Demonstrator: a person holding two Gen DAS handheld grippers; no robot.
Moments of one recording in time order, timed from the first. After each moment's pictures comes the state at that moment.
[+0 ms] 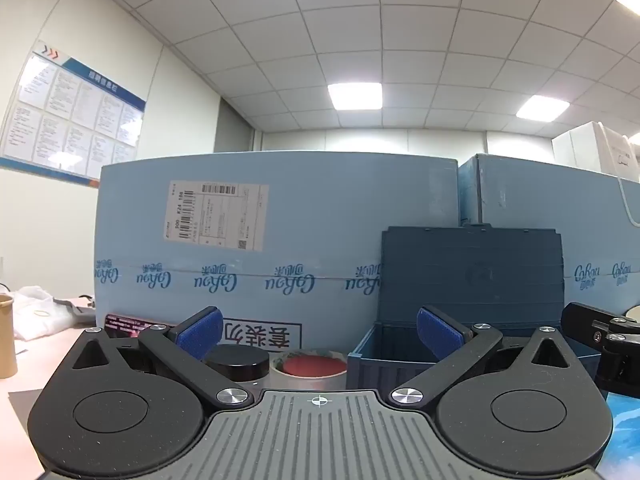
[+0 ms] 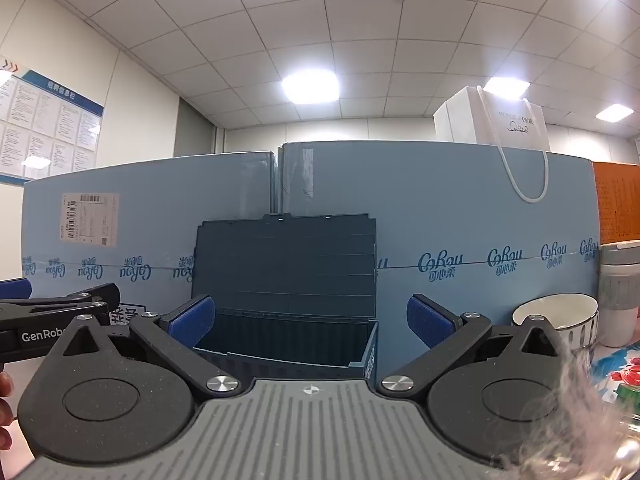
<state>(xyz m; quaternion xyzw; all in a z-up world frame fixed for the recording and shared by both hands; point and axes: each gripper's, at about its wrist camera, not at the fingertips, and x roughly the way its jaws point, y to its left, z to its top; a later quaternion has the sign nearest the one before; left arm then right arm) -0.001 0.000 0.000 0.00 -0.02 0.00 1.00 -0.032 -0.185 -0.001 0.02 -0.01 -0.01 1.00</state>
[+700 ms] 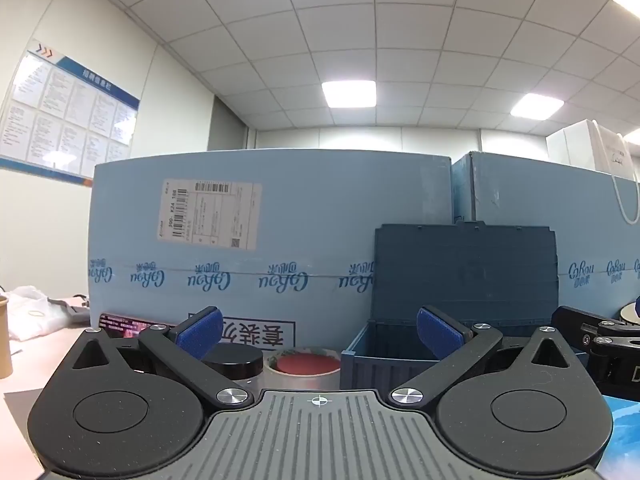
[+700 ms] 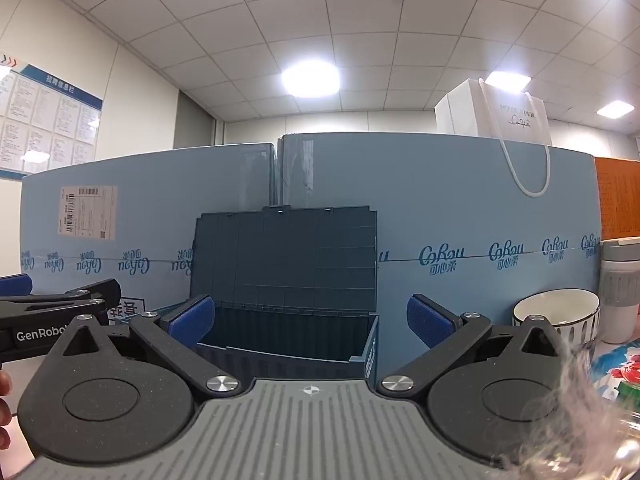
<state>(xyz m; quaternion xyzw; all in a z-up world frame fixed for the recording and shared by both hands) 0.001 0.000 -0.001 0.00 -0.01 -0.01 1.00 -0.030 -0.186 0.001 0.02 0.00 -0.01 1.00</state>
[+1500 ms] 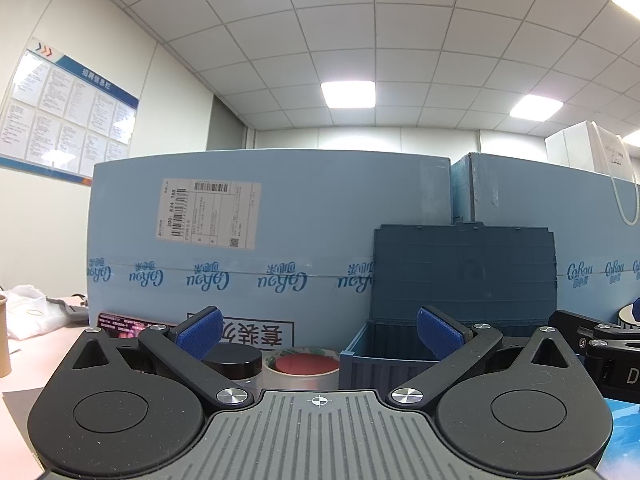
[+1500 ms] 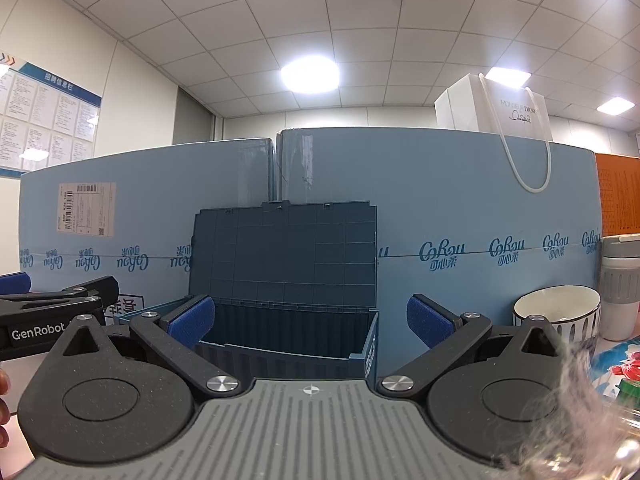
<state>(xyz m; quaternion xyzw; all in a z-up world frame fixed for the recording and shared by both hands) 0.000 0.002 -0.001 -0.01 -0.01 -0.01 1.00 -0.028 -0.187 -0.002 0.02 0.00 -0.01 1.00</state>
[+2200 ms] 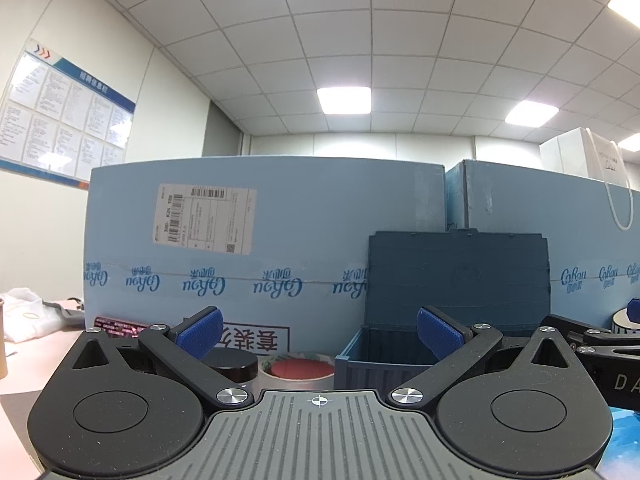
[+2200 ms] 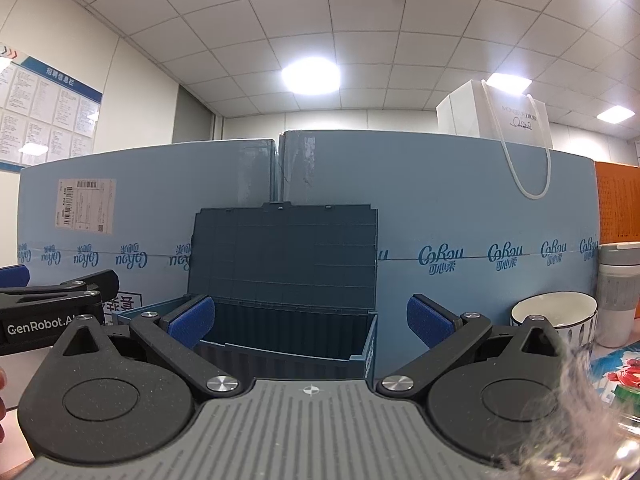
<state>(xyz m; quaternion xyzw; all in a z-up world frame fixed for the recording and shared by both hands) -0.004 0.001 0.000 -0.01 -0.02 -0.02 1.00 -0.031 -0.183 0.001 0.01 0.00 -0.02 1.00</state>
